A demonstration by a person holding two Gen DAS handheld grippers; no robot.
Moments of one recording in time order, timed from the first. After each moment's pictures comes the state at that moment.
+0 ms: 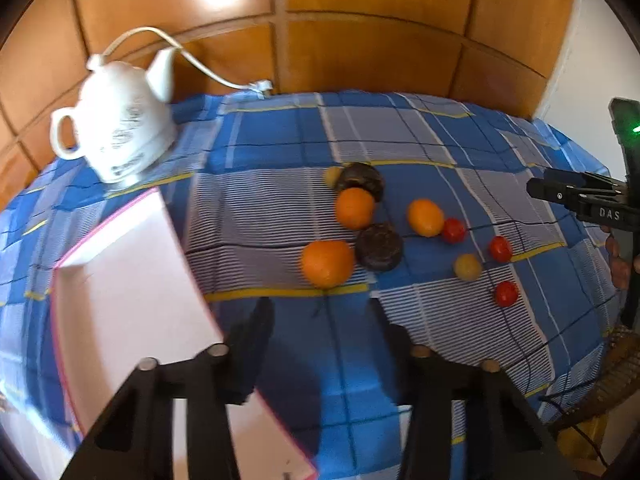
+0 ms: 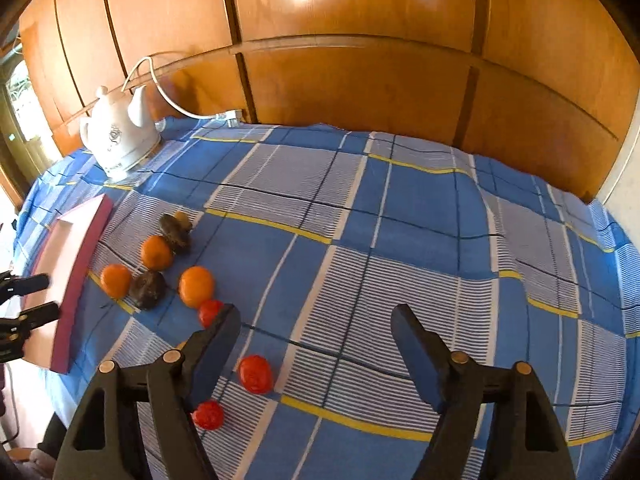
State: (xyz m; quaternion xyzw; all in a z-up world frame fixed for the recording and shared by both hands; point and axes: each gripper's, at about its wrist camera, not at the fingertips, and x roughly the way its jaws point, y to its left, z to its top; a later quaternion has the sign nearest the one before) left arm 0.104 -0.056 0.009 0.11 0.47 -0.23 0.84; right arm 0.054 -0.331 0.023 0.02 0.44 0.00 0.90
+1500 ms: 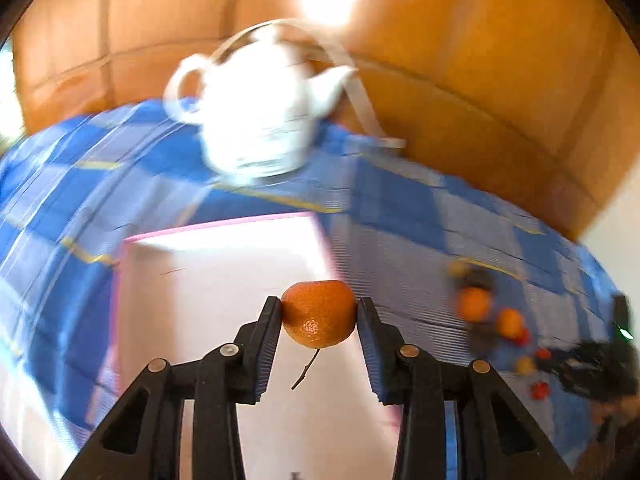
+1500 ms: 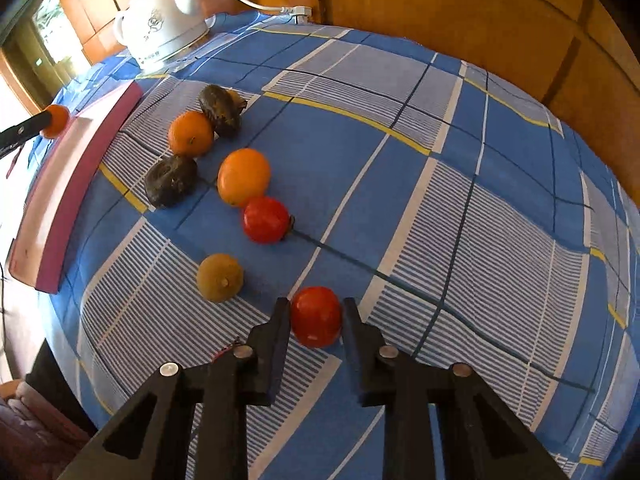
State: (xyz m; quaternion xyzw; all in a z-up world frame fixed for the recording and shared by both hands) left arm 0.168 0.081 0.020 -0.05 0.44 -0.10 0.89; right arm 0.066 -0.285 -0.047 -0.04 0.56 0.07 0.82
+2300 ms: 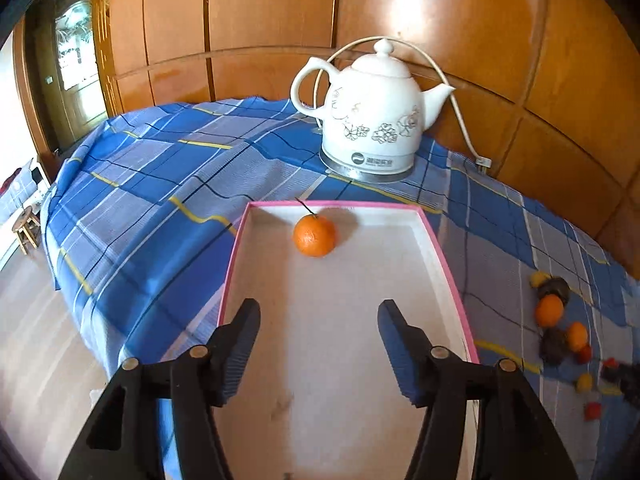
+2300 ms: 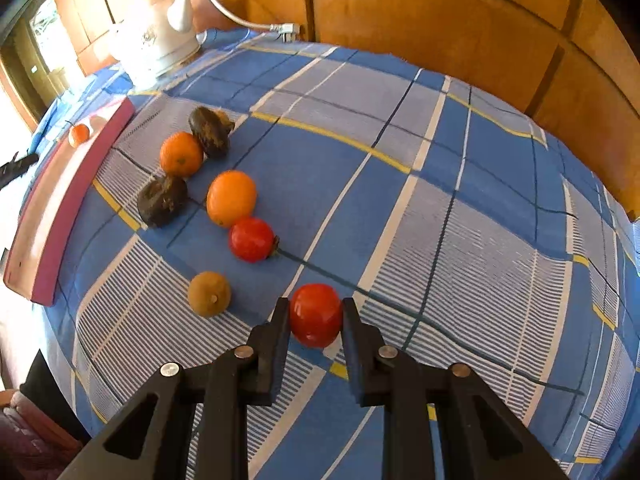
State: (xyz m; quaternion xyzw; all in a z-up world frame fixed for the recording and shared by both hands) left arm 0.108 0.117 0.016 -0.05 0.40 0.04 0.91; right arm 0.062 -0.287 -0.029 -0.04 0.53 0.05 0.85
